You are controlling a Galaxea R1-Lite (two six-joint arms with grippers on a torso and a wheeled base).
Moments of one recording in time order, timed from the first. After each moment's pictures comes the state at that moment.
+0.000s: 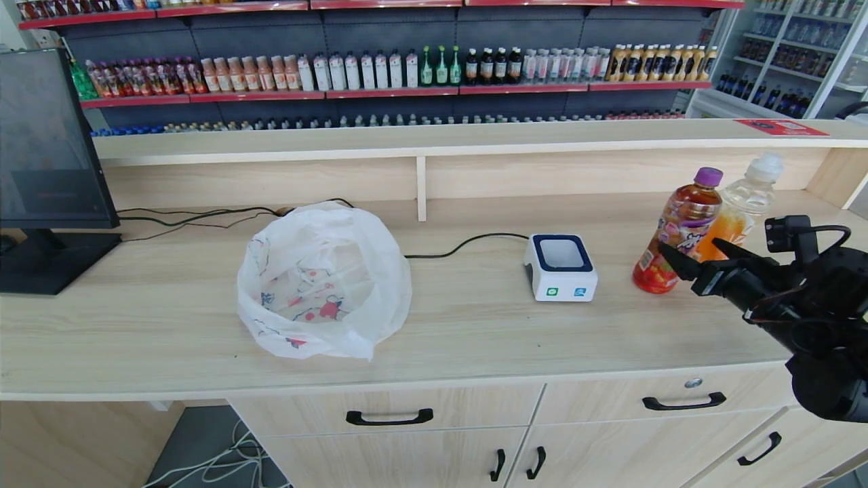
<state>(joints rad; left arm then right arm) 0.00 0.00 0.00 -0.02 0.05 -0.02 -0.18 2.08 -0.66 -1.55 0.34 0.06</state>
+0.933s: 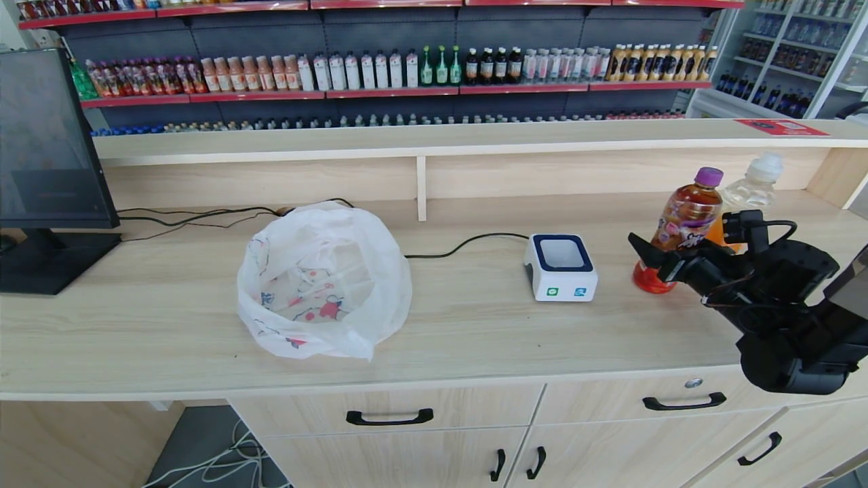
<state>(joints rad) 0.00 0.00 0.00 -0.02 0.05 -0.02 -0.12 2.24 -0.88 -1.55 0.33 0.08</state>
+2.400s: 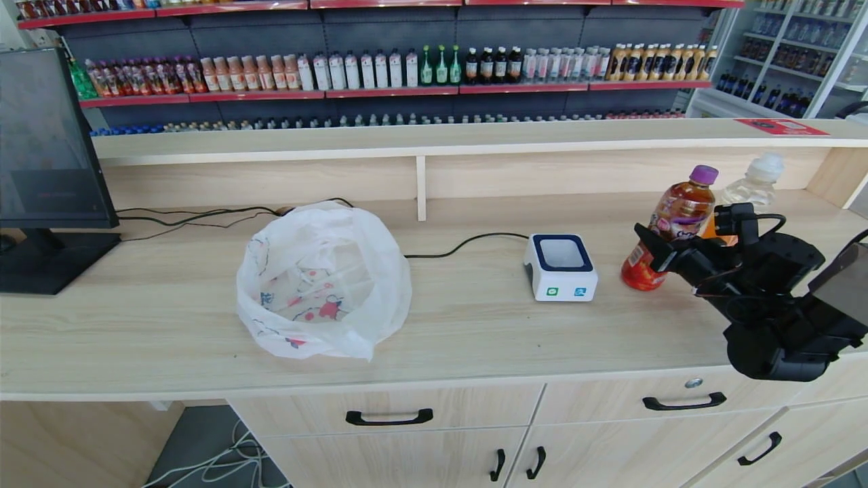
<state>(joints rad) 0.00 0.00 0.00 -0.02 0.05 -0.02 -0.11 2.27 -0.98 -1.54 0.33 0.09</state>
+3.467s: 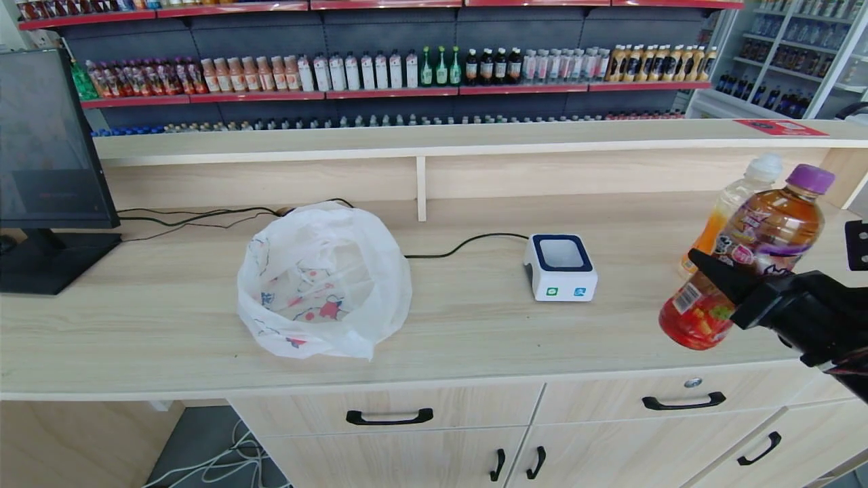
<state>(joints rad) 0.00 0.00 0.00 -0.02 0.05 -0.02 -0.02 1.63 -0.25 -1.57 0.35 0.13</state>
